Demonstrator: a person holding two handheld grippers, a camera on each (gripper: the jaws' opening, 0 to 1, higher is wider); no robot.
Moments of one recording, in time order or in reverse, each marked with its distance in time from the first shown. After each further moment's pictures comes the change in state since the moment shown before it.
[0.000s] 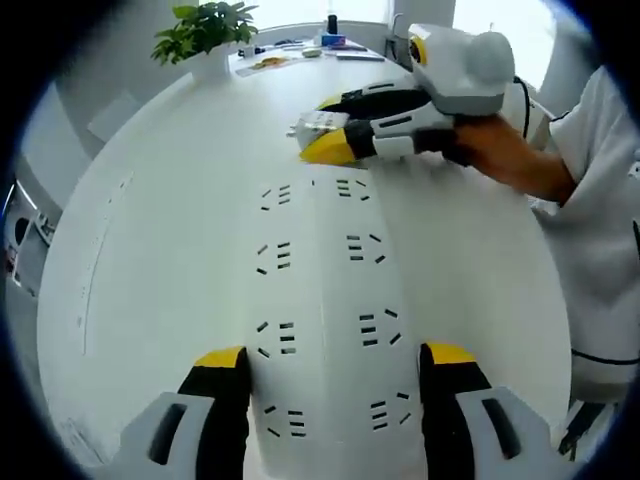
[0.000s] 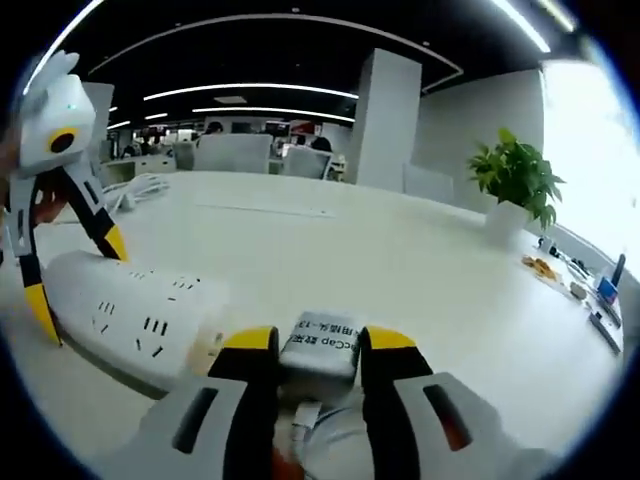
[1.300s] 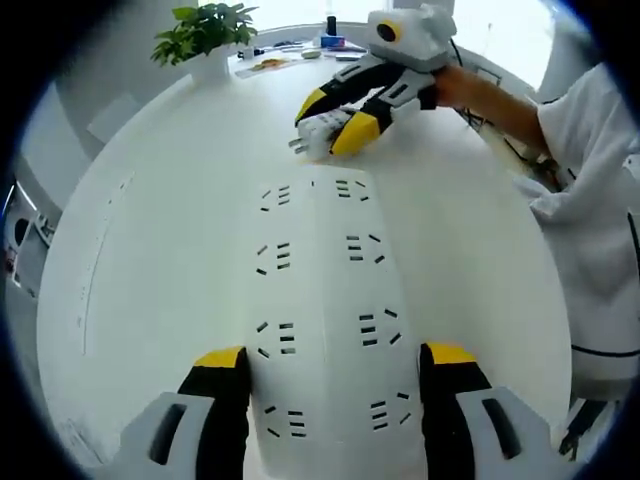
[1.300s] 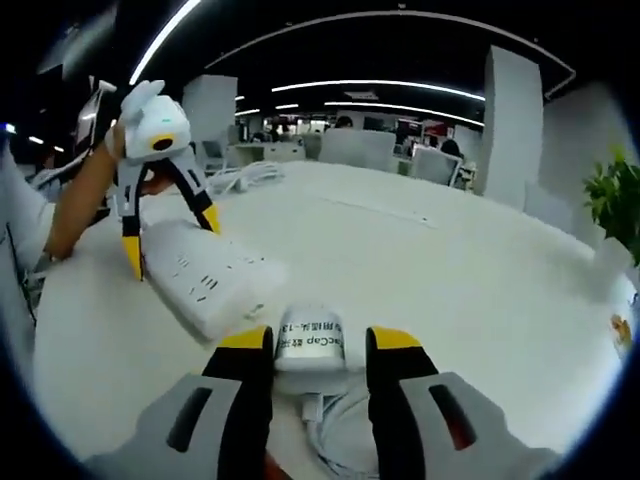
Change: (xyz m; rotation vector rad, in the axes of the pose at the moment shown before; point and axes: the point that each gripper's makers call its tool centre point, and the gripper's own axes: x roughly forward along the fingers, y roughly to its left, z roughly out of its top) left arm -0.002 0.000 -0.001 0.002 -0.006 -0.001; right arm -0.006 0.007 0.000 -0.152 -0.014 0.544
